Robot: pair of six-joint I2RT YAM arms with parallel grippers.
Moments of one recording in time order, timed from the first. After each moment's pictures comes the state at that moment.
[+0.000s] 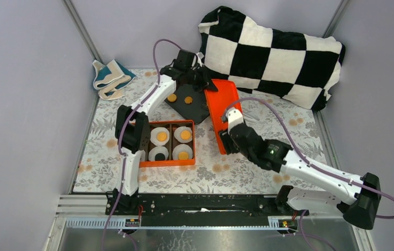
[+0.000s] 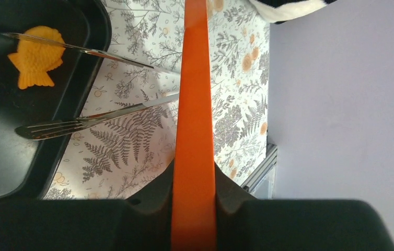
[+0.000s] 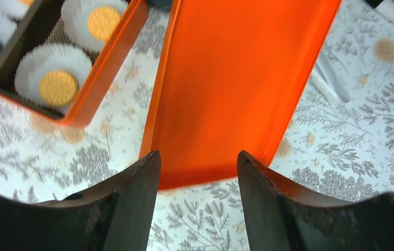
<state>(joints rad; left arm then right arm) -0.42 2.18 2.00 -0.55 0.57 -0.74 0.95 1.08 0.93 -0.51 0.42 0.20</state>
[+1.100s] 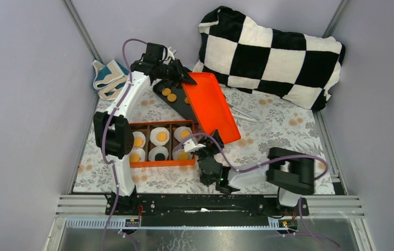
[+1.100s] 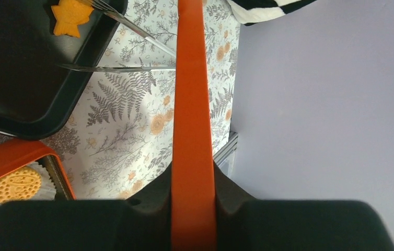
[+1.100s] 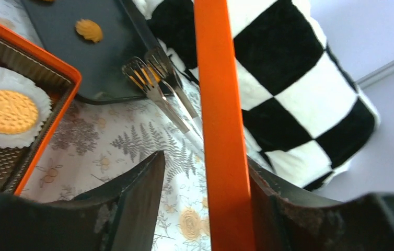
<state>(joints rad) -0.22 1.99 1.92 -0.69 0.76 -0.80 1.34 1.63 0.66 0.94 1.24 -0.68</state>
